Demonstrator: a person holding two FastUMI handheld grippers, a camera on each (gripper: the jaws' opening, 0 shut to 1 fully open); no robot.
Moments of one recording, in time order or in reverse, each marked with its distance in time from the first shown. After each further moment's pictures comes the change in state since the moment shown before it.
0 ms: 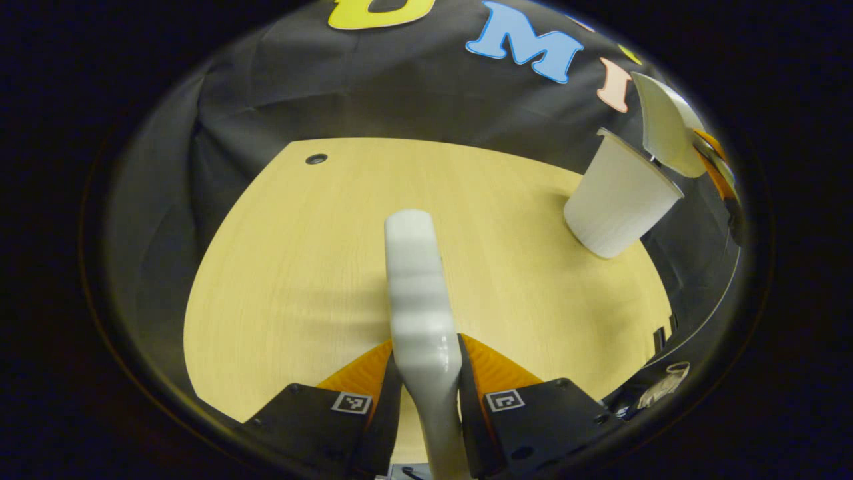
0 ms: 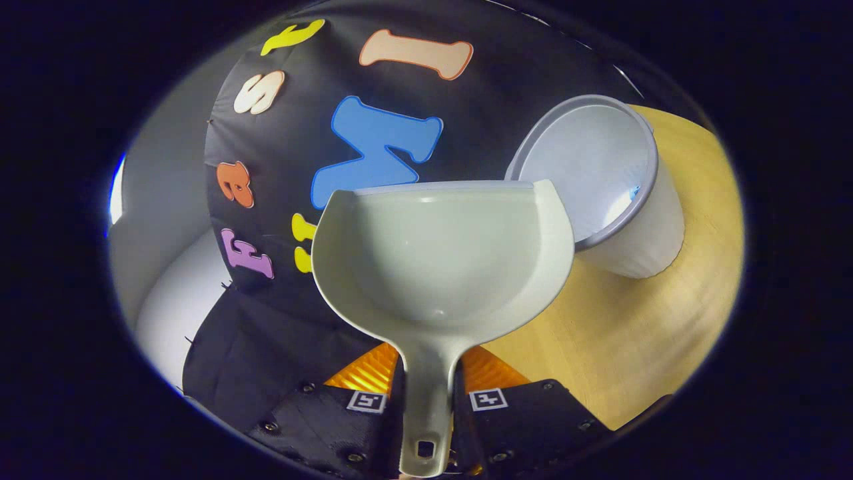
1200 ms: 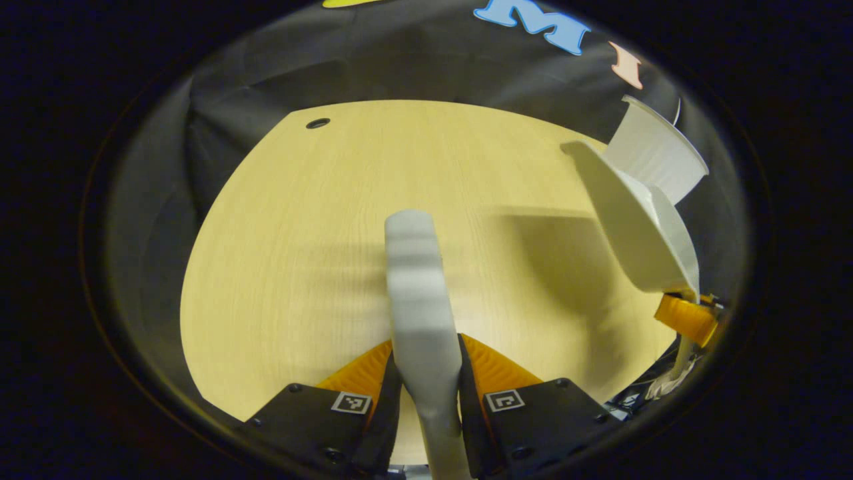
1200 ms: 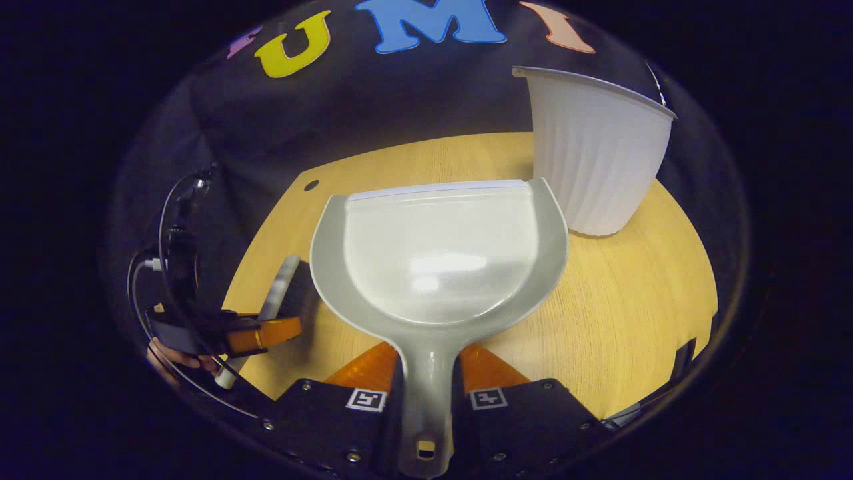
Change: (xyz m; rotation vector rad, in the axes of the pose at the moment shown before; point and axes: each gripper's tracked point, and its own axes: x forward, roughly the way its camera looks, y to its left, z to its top) left arm 0.035 0.026 -0.038 0.023 0.155 0.075; right arm 0.010 -0.186 -0.199 -0.670 0.359 -0.640
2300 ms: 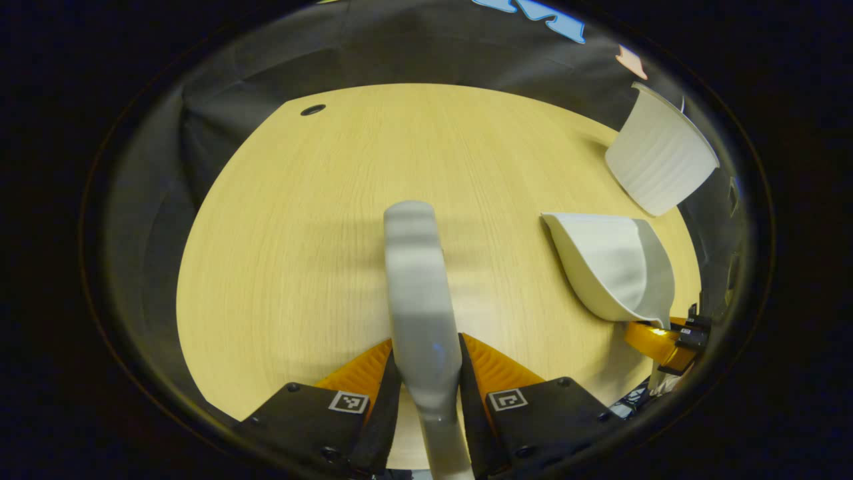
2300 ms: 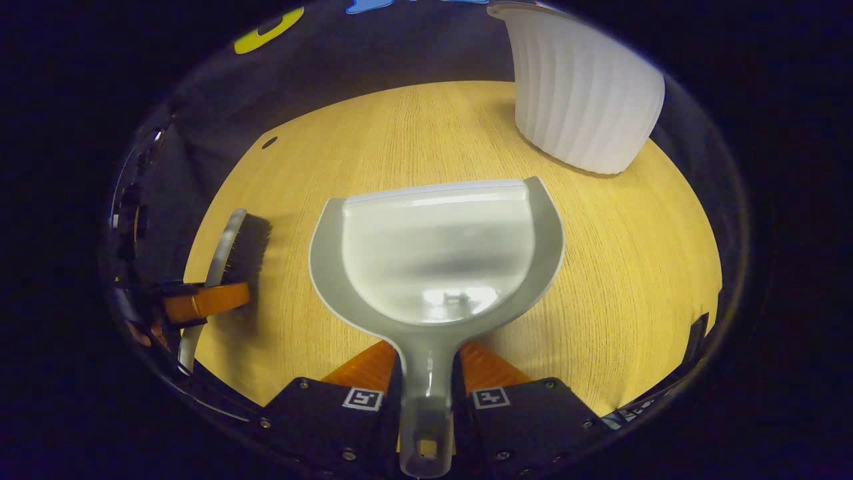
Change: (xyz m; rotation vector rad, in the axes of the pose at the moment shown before) left arm 0.025 0.002 -0.005 -0.004 0.065 0.029; right arm 0.020 -0.006 -0.035 0.040 0.171 -0.074
